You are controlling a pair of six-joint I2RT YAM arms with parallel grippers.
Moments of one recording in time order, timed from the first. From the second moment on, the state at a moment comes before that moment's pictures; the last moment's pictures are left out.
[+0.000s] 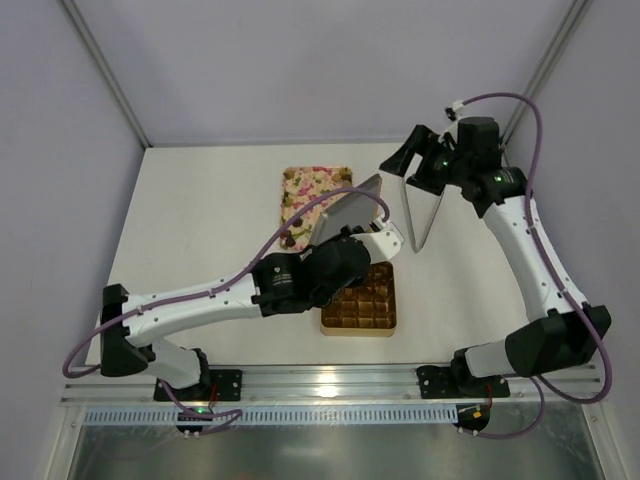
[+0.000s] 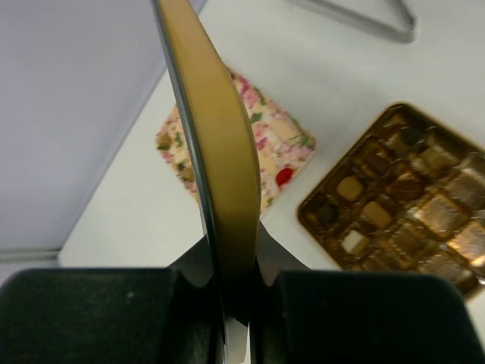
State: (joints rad) left arm -1.29 1.46 1.39 -0.47 -0.80 0.32; right arm 0.24 1.46 1.52 -0.64 -0.40 0.60
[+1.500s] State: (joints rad) left arm -0.68 1.49 0.84 0.36 0.75 -1.15; right arm 0.13 0.94 0.66 -0.36 -0.30 0.63
